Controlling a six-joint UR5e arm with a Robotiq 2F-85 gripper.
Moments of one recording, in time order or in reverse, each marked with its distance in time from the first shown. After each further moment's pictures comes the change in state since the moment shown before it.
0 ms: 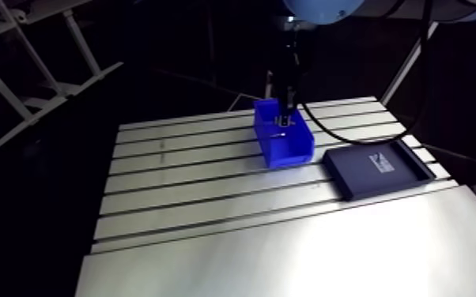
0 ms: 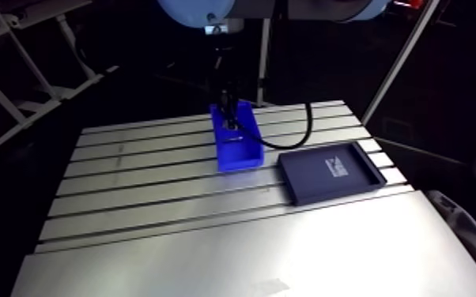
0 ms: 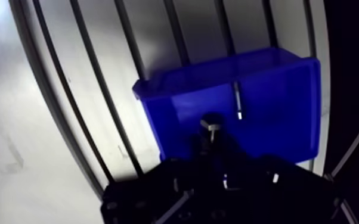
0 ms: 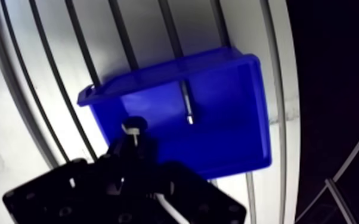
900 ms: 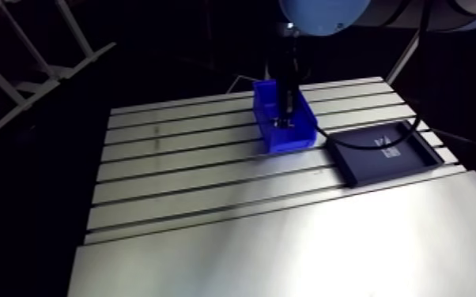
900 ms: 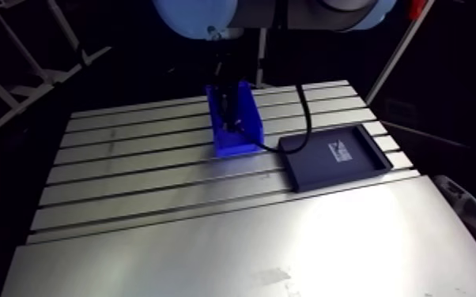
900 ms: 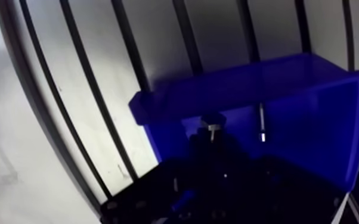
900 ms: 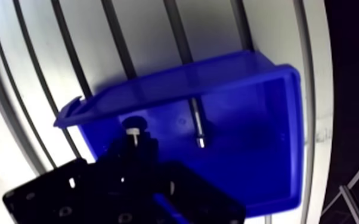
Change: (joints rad) arm -0.007 0.077 0.023 -0.038 -0.001 0.003
